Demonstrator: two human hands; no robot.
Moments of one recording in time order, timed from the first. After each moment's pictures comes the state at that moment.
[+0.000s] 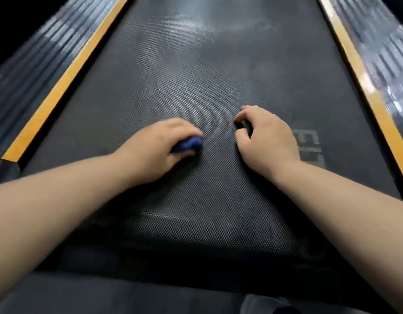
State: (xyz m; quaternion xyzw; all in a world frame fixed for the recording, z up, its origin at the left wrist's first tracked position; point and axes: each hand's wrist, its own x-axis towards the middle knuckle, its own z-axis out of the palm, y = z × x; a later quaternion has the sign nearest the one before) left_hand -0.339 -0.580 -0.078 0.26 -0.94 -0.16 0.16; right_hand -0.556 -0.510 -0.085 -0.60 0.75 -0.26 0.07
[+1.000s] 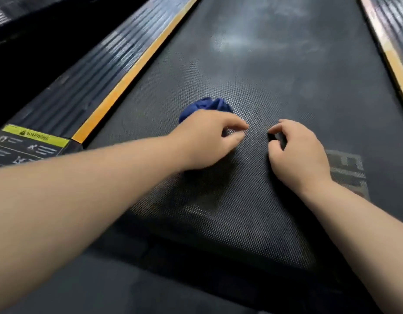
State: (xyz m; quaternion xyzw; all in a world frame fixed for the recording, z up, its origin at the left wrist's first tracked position) left_hand -0.353 -0.565 -0.040 0.42 -0.87 -0.17 0.19; right_hand -0.540 -0.515 -0.080 -0.60 0.74 -0.28 0.06
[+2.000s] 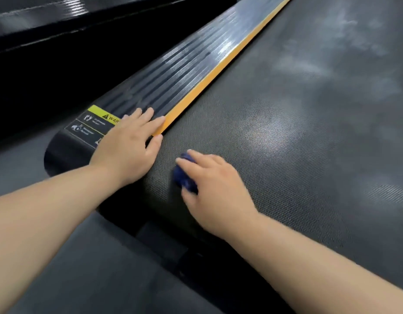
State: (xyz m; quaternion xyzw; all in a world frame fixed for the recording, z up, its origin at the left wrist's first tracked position) left_hand -0.139 -0.551 -0.071 0.66 -0.74 -0.03 0.15; right_hand -0.331 -0.515 -0.080 -0.85 0.47 -0.22 0.09
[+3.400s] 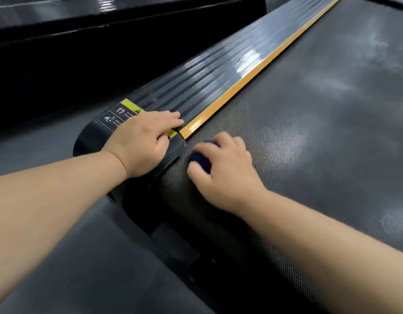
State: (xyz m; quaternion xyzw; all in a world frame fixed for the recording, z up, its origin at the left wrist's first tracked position) left_hand -0.101 -0.549 -0.074 0.61 -0.76 -0.05 0.22; right_hand -0.299 -0.546 -0.073 -0.85 0.49 -0.18 0.10
